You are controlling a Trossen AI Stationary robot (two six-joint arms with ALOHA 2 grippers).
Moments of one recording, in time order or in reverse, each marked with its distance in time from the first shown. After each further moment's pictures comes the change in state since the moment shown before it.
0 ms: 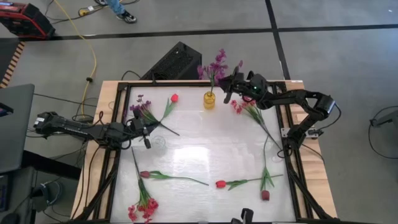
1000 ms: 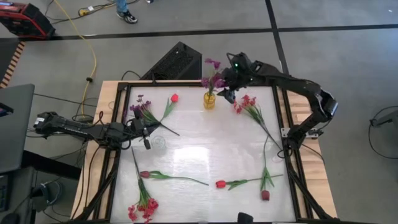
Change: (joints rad) left arm 0.000 0.000 0.000 -0.002 0.032 -0.010; right arm 0.036 -0.046 0.712 -1.792 -0.031 -0.289
